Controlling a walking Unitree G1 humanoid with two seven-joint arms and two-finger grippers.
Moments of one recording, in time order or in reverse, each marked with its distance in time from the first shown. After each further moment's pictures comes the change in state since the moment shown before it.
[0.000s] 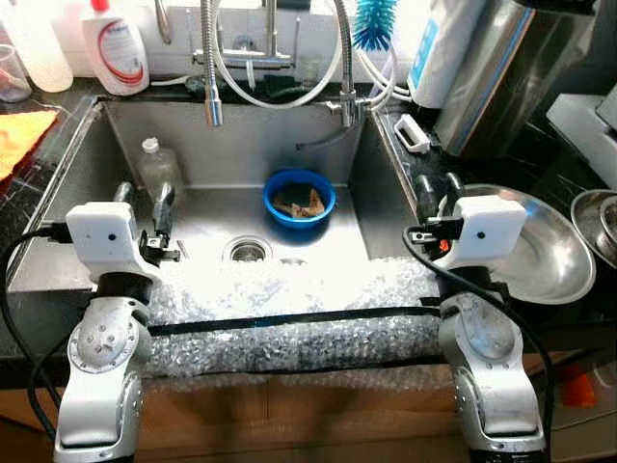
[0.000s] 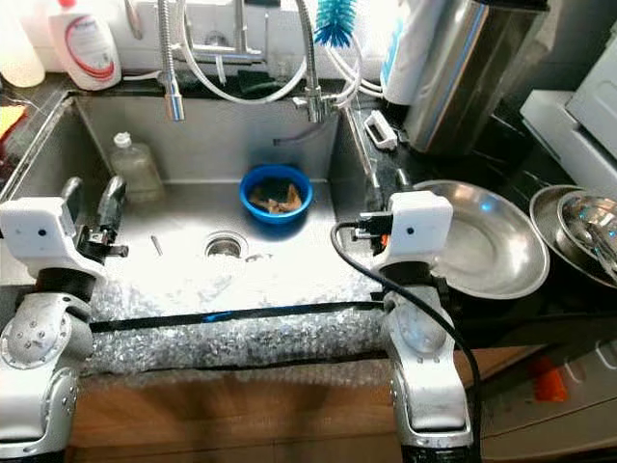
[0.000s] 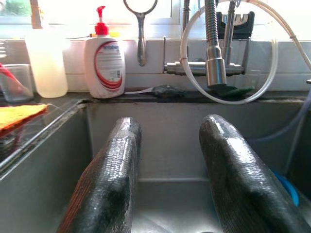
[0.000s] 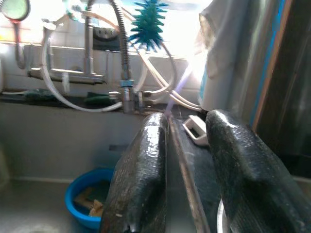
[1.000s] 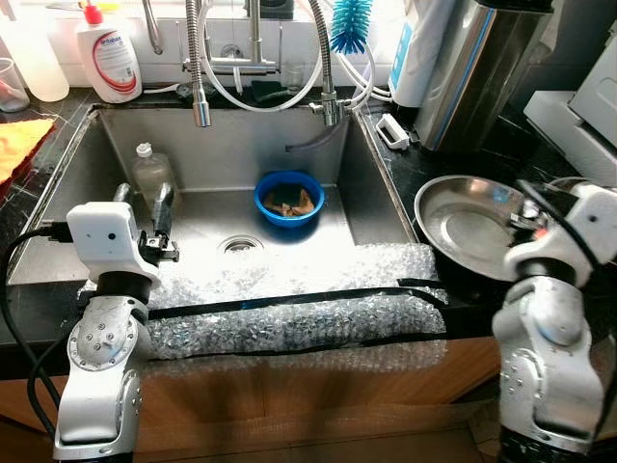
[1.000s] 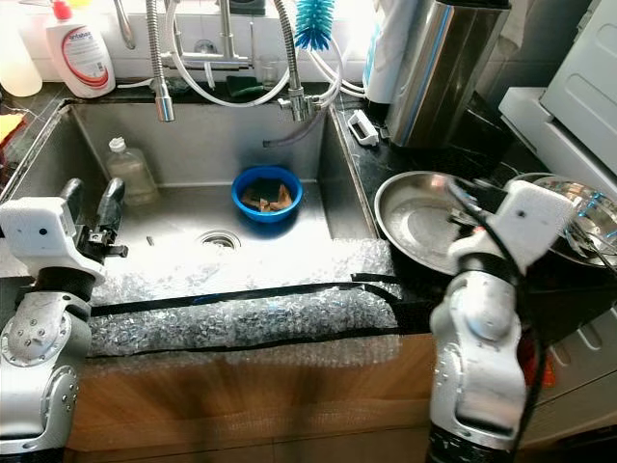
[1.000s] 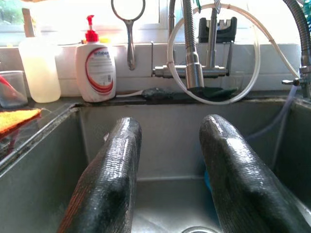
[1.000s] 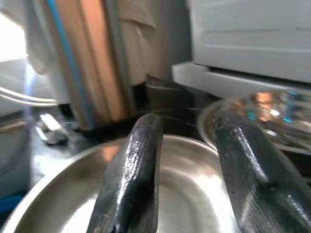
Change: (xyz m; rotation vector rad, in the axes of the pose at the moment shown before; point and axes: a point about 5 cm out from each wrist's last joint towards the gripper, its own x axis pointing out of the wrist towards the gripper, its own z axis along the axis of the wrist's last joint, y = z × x) left arm 0.002 0.001 -0.005 0.003 0.021 -0.006; right arm -0.012 -0.078 0.006 0.109 0.187 -0.518
